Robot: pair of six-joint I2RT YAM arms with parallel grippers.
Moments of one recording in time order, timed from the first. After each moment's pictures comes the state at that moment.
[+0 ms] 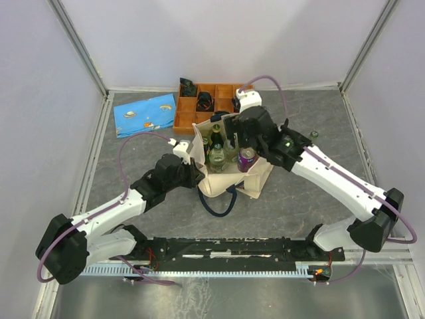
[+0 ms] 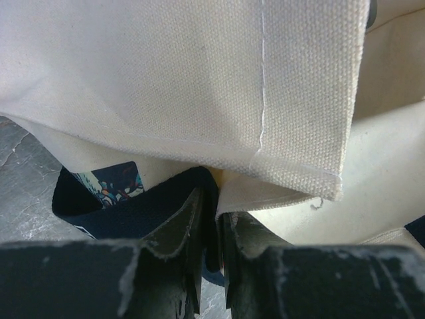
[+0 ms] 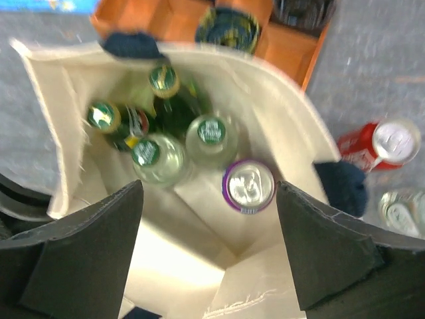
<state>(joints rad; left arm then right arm) -0.67 1.07 0.54 0.01 0.02 -0.47 0.82 1.40 1.47 -0.60 0.44 0.28</state>
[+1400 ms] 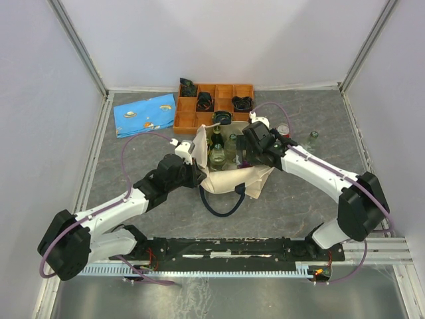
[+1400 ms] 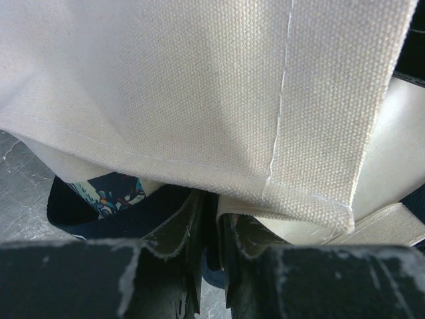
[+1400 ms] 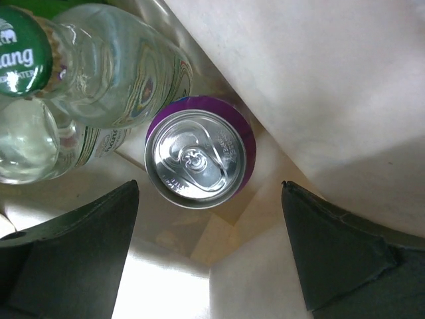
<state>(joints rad) -0.68 1.11 0.53 0.06 0.02 -0.47 0.65 1.50 1.12 -0.54 0.27 0.53</state>
